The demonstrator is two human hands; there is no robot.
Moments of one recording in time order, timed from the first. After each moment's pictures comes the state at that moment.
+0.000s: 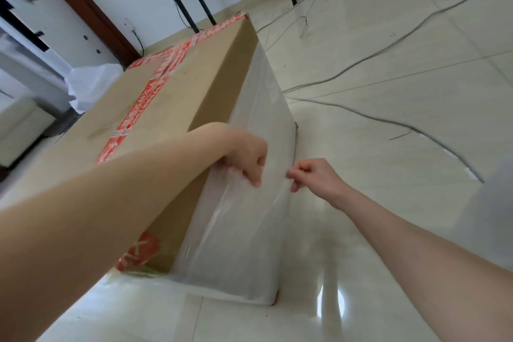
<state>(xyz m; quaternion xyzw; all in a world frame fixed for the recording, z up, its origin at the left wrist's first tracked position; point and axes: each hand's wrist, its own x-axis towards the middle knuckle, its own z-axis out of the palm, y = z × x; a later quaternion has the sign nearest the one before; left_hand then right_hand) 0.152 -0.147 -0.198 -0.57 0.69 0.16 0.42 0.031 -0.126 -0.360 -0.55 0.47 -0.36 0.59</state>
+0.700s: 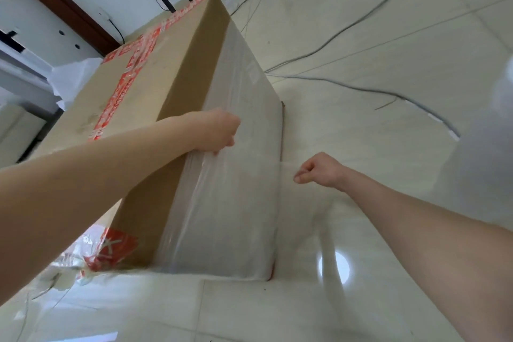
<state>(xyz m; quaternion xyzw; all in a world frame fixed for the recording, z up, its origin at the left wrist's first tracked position) 0.143 -0.139 -0.186 -0.59 0.70 0.01 0.40 0.000 -0.130 -0.411 -0.59 0.51 -0.20 0.60</state>
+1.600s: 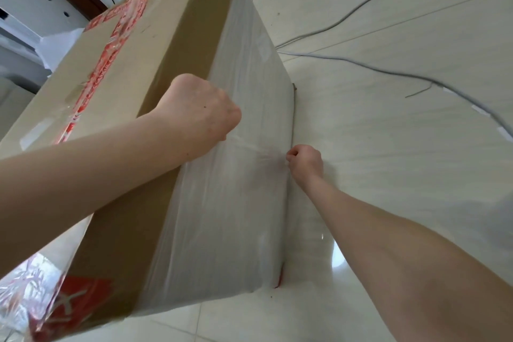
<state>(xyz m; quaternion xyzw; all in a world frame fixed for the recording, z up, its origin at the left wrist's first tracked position) 0.160 -0.137 -0.184 -0.40 0.71 -0.31 0.49 0.100 -0.169 -0.455 -0.46 0.67 -0.28 0.50</state>
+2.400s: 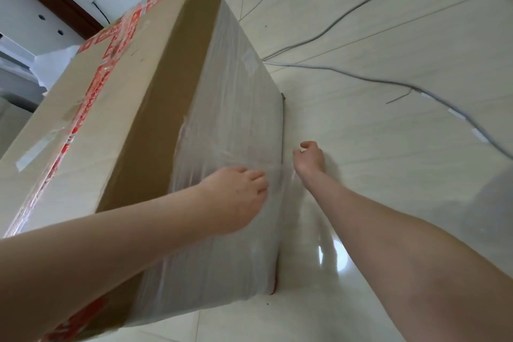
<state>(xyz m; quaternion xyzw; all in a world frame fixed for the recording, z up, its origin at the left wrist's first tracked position) 0.164 -0.095 -0.258 -0.24 0.86 -0.12 0.43 0.075 -0.189 -0.461 -0.32 0.70 -0.34 0.54</state>
